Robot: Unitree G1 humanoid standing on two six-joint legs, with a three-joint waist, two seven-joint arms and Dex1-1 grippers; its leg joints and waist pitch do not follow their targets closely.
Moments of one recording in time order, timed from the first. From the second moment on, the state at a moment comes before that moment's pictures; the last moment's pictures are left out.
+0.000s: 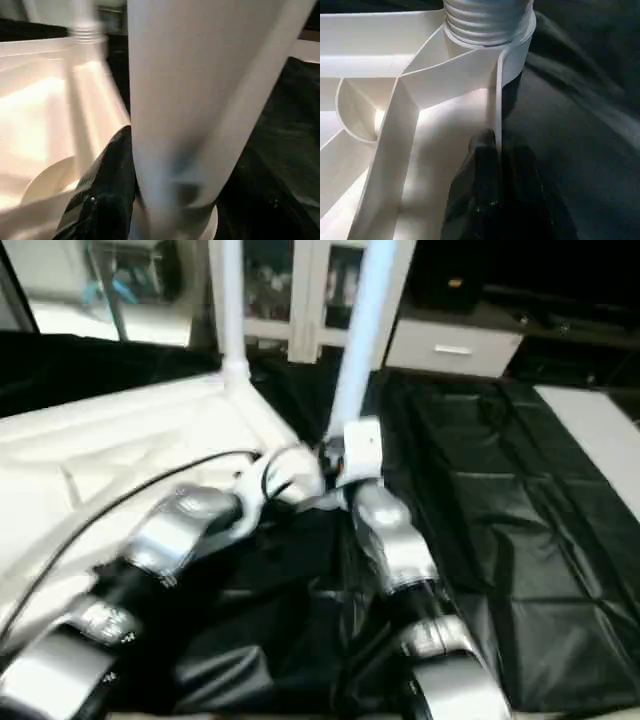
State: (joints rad) left arm -0.74 0.08 -0.29 0.60 0.15 0.52 -0.58; right arm -0.67 -0.02 0.04 0.68 0.14 0.16 -0.03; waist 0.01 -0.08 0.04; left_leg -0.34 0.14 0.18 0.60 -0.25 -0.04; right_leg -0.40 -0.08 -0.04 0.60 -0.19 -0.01
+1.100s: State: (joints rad) left arm -0.79 0.08 -0.27 0.67 0.15 0.49 -0.55; right arm -0.50 -0.11 0.01 0.54 0.23 0.08 0.34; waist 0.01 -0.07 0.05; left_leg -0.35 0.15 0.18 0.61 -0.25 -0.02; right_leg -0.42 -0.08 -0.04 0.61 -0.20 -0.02
